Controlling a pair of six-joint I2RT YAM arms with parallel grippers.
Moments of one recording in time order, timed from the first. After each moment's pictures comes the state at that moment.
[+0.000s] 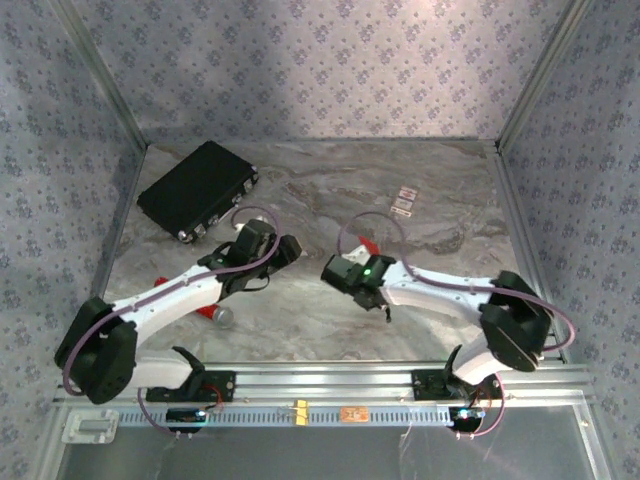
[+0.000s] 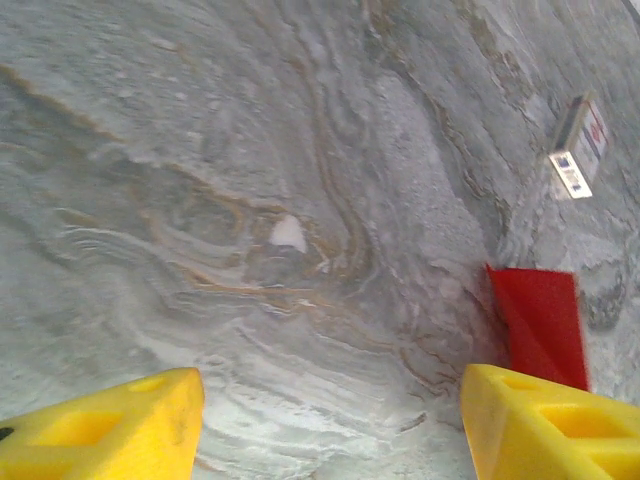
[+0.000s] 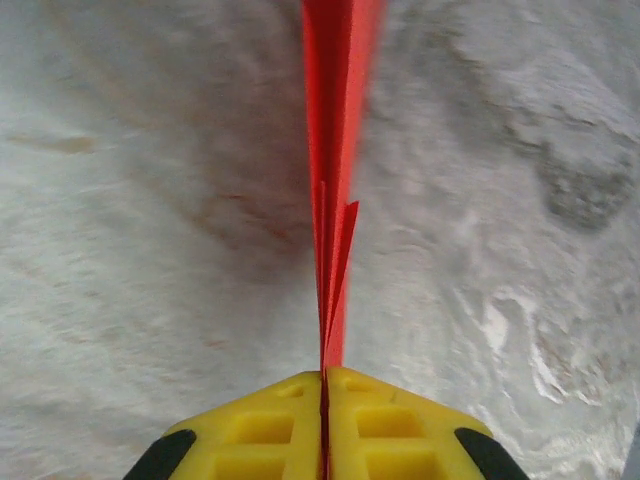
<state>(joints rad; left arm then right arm) -0.68 1.27 0.72 -0.20 -0.07 -1.05 1.02 1.53 0.99 -0.96 0.58 0.43</state>
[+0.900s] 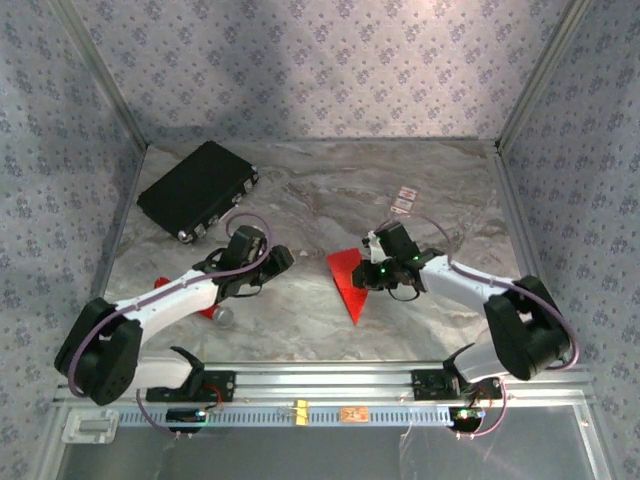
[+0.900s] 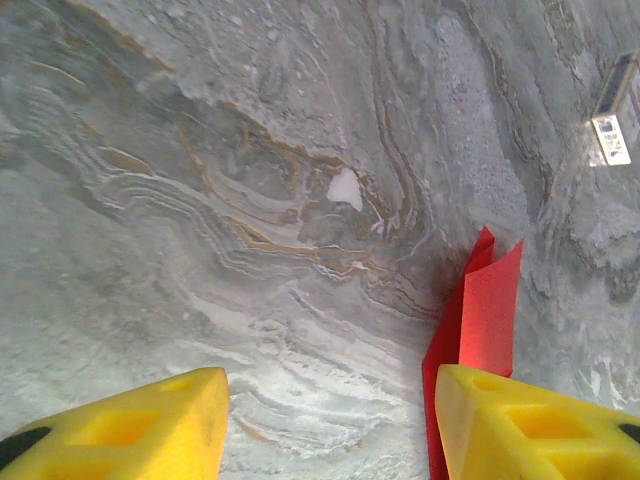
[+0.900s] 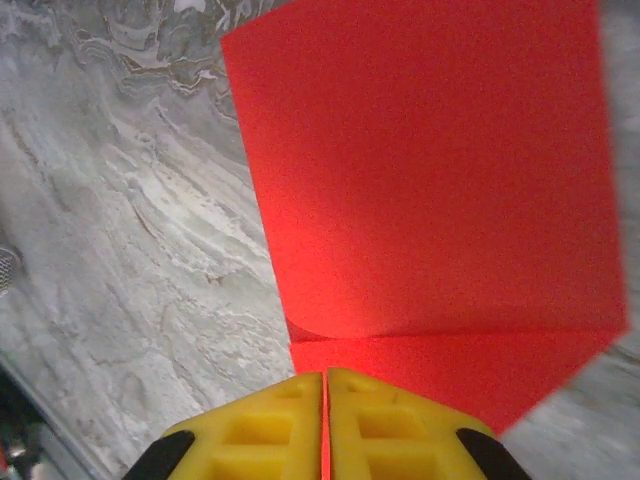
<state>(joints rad) -0.61 1.29 0.63 -0.13 0.09 -1.03 0.54 1.44 0.70 -0.27 -0.44 0.52</state>
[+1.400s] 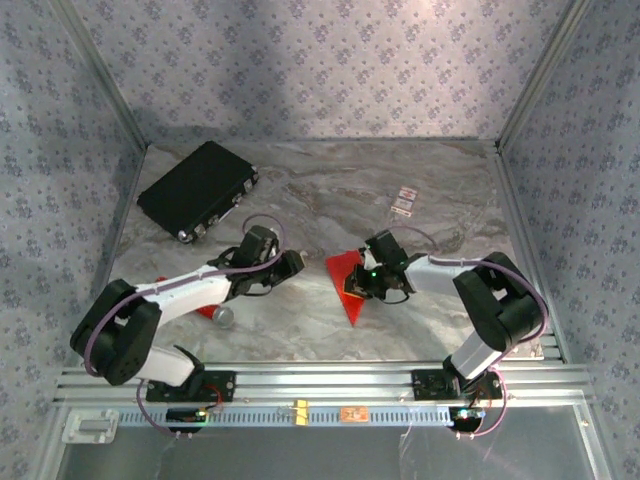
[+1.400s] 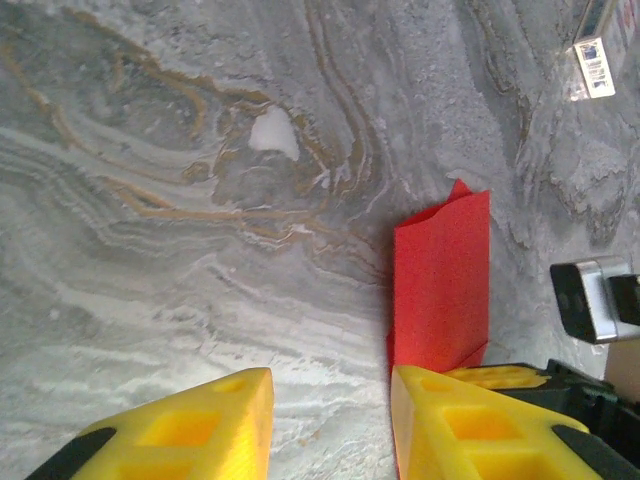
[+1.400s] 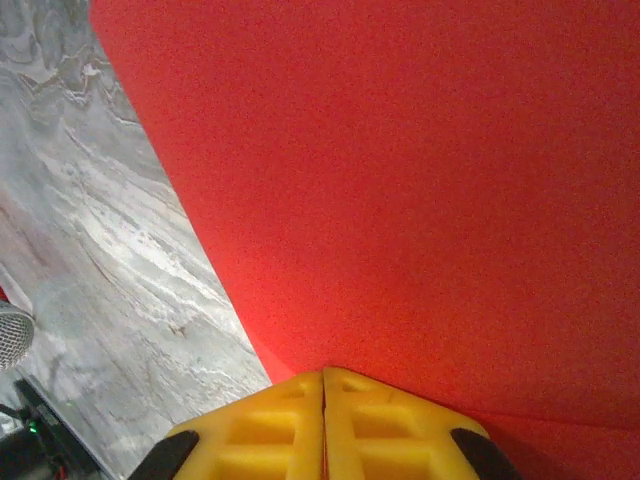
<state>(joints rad) -0.65 1.41 0.66 -0.03 0.18 -1.03 0.58 1.61 0.65 -0.05 -0.46 0.83</state>
